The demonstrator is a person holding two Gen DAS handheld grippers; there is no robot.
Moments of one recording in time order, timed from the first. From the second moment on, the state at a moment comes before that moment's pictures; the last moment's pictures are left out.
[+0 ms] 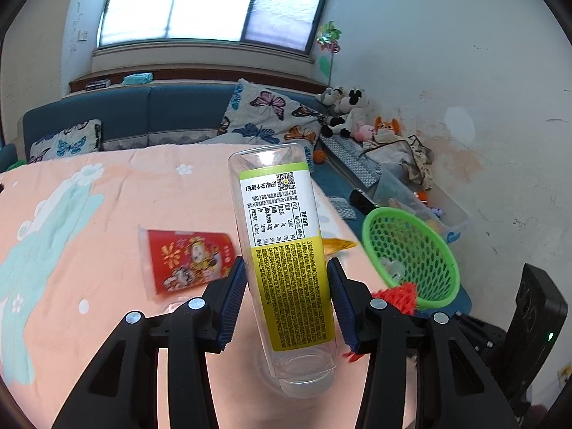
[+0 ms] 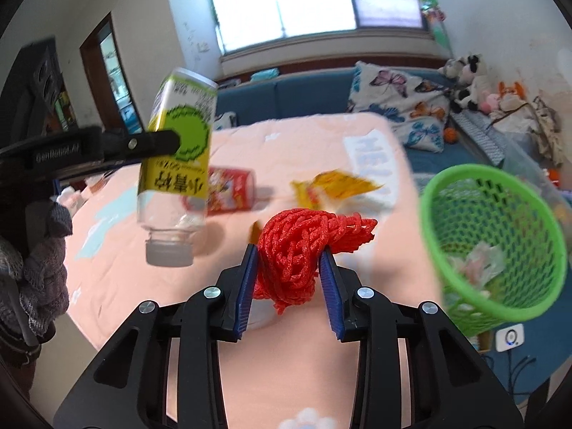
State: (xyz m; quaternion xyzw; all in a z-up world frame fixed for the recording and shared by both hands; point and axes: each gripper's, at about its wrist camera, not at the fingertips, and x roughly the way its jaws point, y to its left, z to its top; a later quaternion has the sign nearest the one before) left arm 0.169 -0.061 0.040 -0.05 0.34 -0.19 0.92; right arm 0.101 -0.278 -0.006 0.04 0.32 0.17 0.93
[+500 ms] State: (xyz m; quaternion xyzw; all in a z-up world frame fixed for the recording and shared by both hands) left arm 0.198 -0.145 0.053 -0.02 0.35 -0.25 0.90; right arm 0.134 -0.421 -0.020 0.05 0.34 0.00 0.94
